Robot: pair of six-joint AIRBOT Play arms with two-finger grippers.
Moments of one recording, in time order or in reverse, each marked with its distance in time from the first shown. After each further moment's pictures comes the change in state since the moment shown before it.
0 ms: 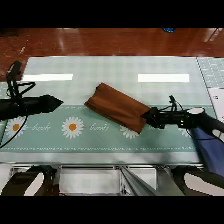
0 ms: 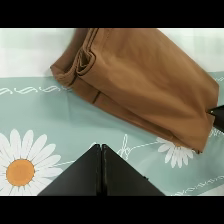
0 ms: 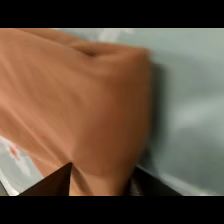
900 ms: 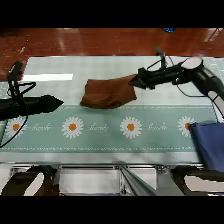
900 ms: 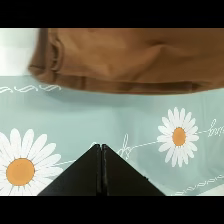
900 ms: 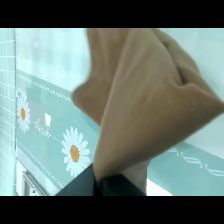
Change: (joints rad) left arm 0.000 -0.007 0.000 0.000 0.000 0.000; right arm 0.148 -0.140 0.799 -0.202 0.261 0.171
